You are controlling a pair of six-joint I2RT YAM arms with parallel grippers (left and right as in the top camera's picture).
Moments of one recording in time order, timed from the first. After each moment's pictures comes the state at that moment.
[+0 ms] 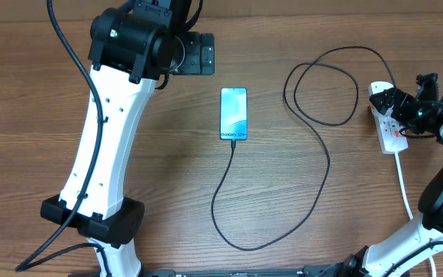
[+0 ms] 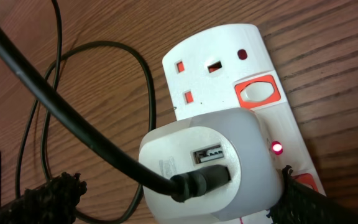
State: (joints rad) left arm -0.39 1.95 2.47 -1.55 -0.12 -0.35; right arm -0.54 1.97 1.27 -0.43 -0.60 -0.03
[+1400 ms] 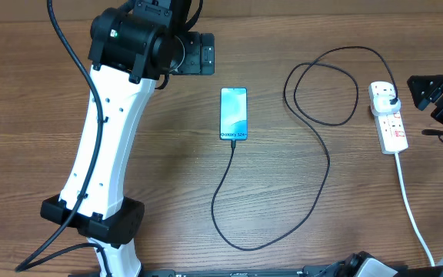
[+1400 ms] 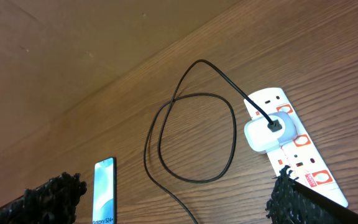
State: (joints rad) left arm -0.39 1.95 2.47 -1.55 -0.12 -0.35; right arm -0.63 1.35 1.33 -0.80 -0.68 0.07
